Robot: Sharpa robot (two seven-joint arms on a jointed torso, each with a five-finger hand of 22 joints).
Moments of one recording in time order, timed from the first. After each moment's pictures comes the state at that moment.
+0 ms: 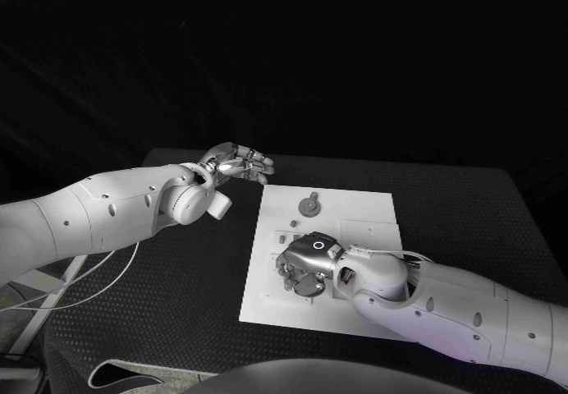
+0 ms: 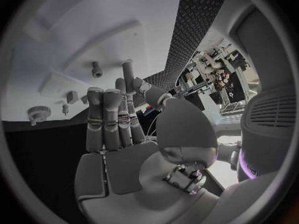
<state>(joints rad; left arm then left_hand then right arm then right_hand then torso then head) 1.23 -0.78 -0.13 1.24 -0.28 -0.16 0.25 1.14 -0.10 0.46 -0.29 0.05 0.82 0.20 0.30 0.45 1.13 0.15 0.07 0.18 0.92 0.10 0.62 0.39 0.01 0.93 0.00 0.07 0.87 0.96 -0.52 -0.09 1.49 -1.91 -0.21 -0.05 1.12 -0.06 0.74 -0.29 0.05 0.99 0.12 0.34 0.53 1.29 0.04 0.17 0.26 1.27 -0.06 1.06 0.78 0.20 1.11 0.00 0.88 1.27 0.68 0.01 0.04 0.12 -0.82</state>
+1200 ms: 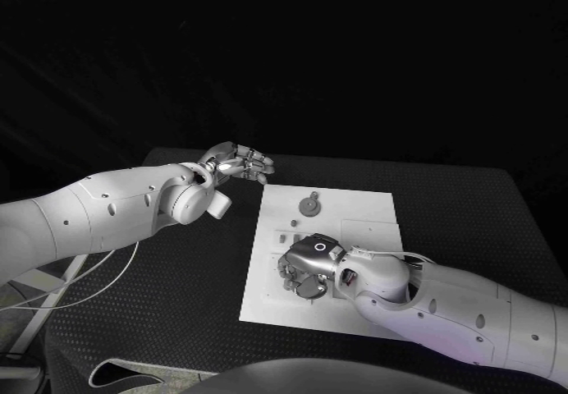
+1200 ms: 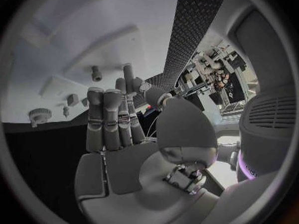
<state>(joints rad) 1.23 -0.78 -0.13 1.24 -0.28 -0.16 0.25 1.14 -0.10 0.46 -0.29 0.05 0.82 0.20 0.30 0.45 1.13 0.15 0.07 0.17 0.92 0.10 0.62 0.39 0.01 0.93 0.00 0.07 0.87 0.96 -0.53 -0.09 1.49 -1.91 -0.20 -0.05 1.12 -0.06 0.74 -0.29 0.05 0.99 0.12 0.34 0.54 1.30 0.04 0.17 0.27 1.27 -0.07 1.06 0.78 0.20 1.11 -0.01 0.88 1.28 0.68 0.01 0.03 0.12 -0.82</state>
